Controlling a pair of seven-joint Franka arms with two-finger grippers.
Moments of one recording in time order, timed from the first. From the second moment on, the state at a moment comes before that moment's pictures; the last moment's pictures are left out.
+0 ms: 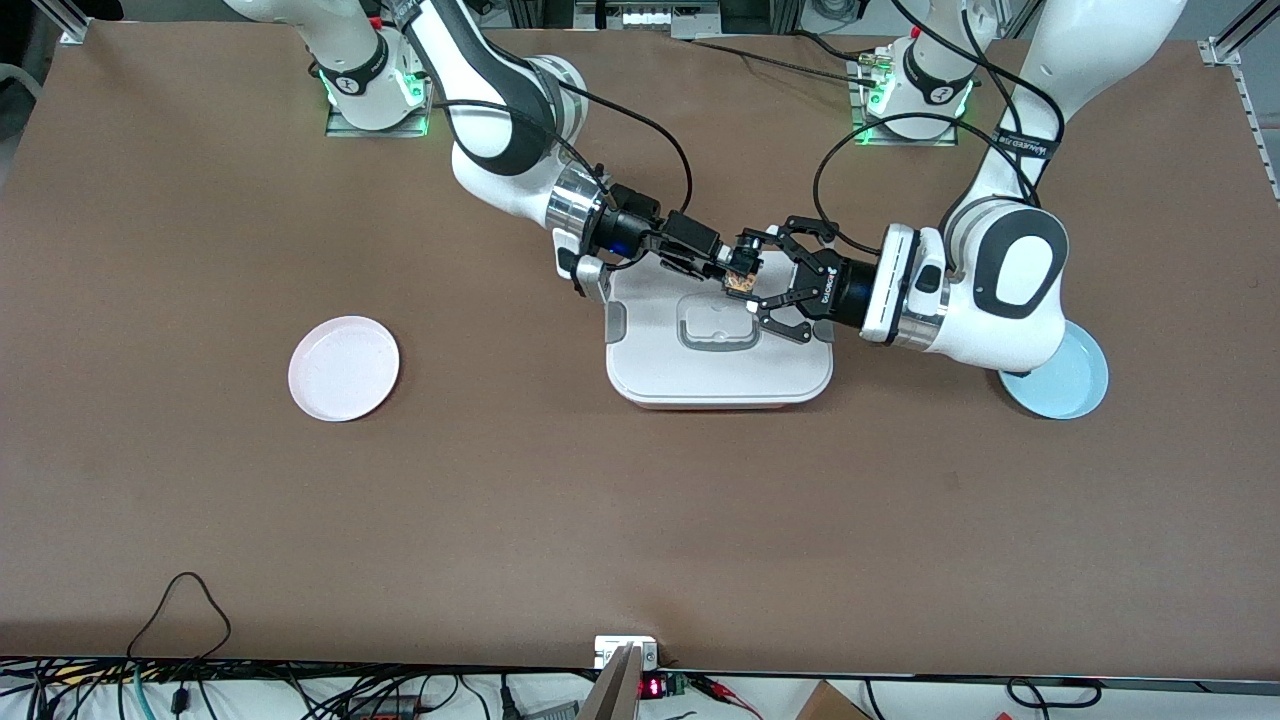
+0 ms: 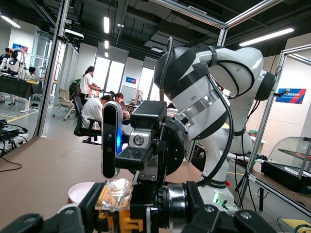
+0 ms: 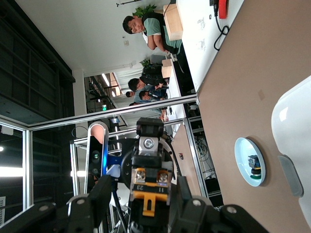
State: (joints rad) left arm -0.12 0.39 -0.11 -1.85 -1.54 1.56 2.00; right arm 1.15 0.44 -0.39 -1.72 2.48 2.49 -0.70
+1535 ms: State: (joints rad) left arm -0.12 0.39 -0.10 -1.85 -1.59 1.60 2.02; right arm 1.02 0.44 -0.40 -1.71 2.17 2.38 -0.60
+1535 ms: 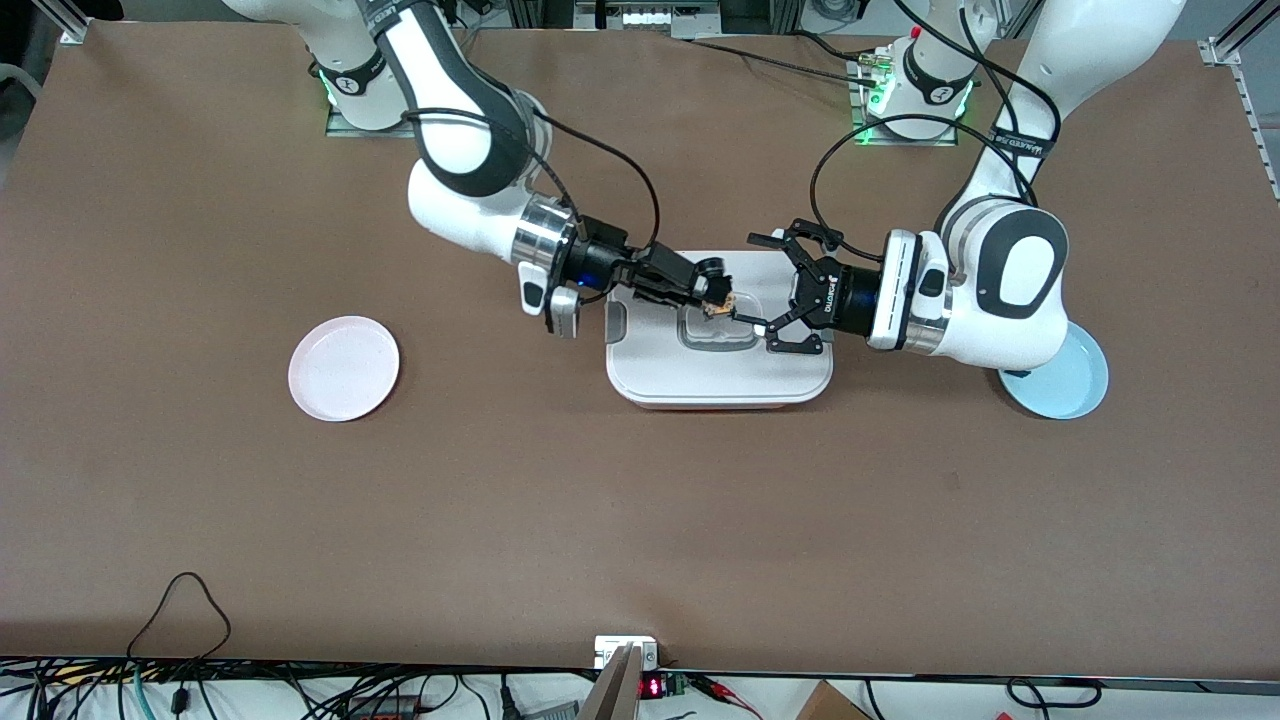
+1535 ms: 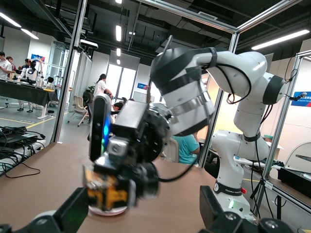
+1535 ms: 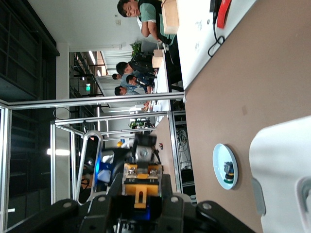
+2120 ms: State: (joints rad) left arm -0.05 0.37 -0.07 -1.85 -1.48 1.58 2.02; right arm 0.75 0.37 -0.41 -1.81 1.87 1.94 -0.58
